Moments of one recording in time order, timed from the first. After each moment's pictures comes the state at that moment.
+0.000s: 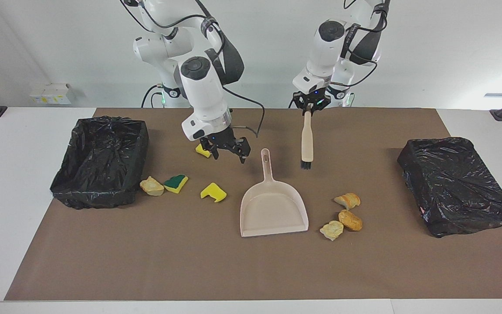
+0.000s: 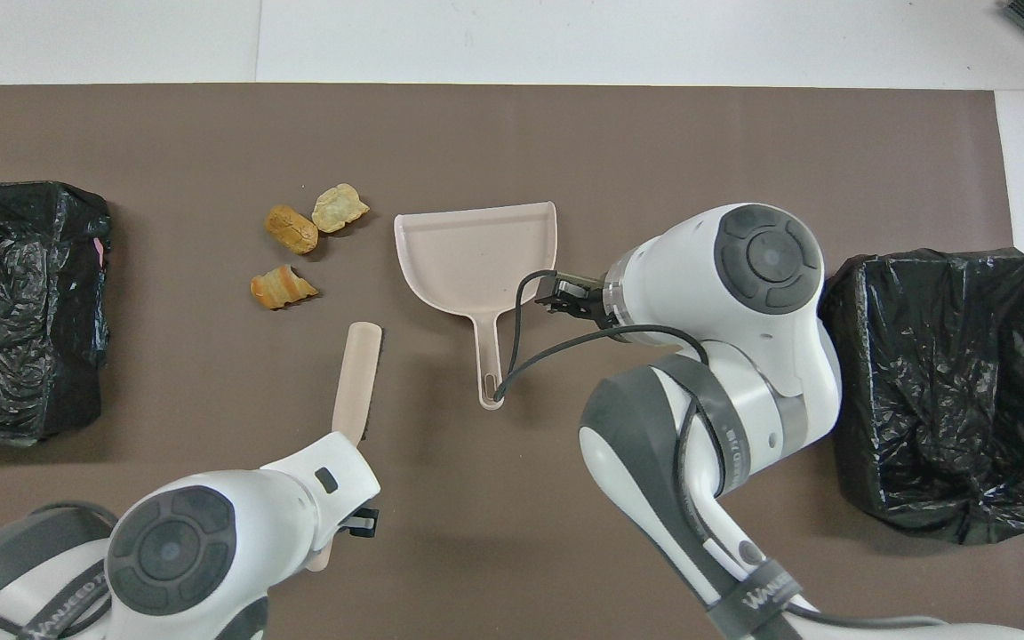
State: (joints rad) left arm -0.56 -0.38 0.00 -2.42 -0.02 1.98 -0.33; right arm 0.40 0.19 0.07 -1.82 0.14 2.13 0.69
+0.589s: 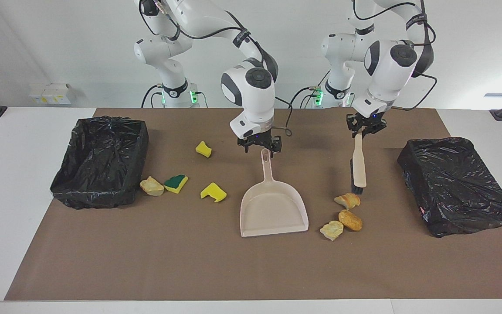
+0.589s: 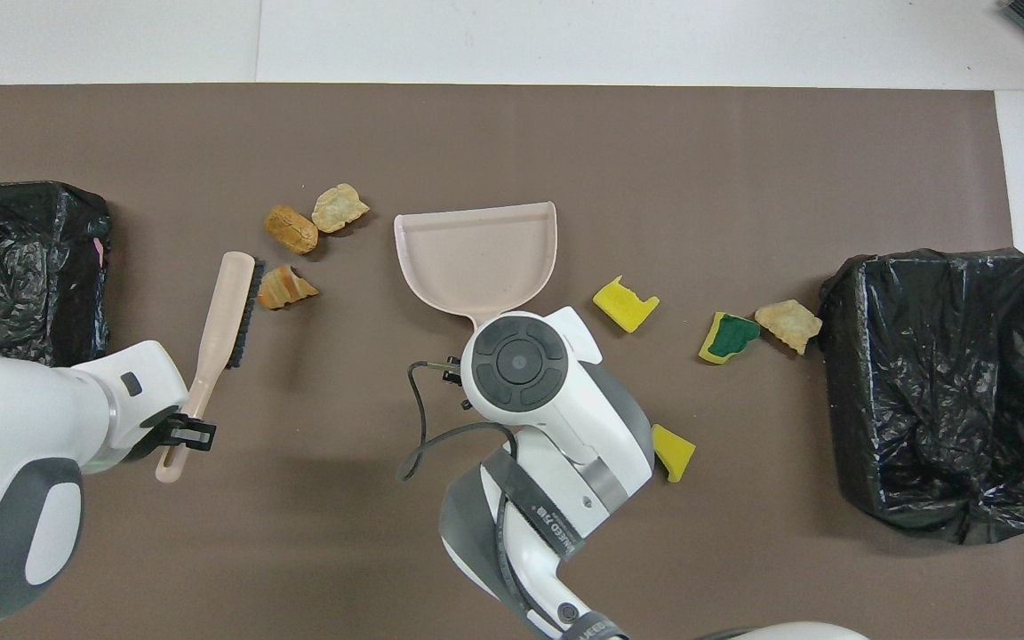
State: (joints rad) left arm -0.15 -0.28 0.01 -2.39 -0.01 2.10 0.14; right arm 0.62 0.33 0.07 -1.82 -0.01 2.15 0.95
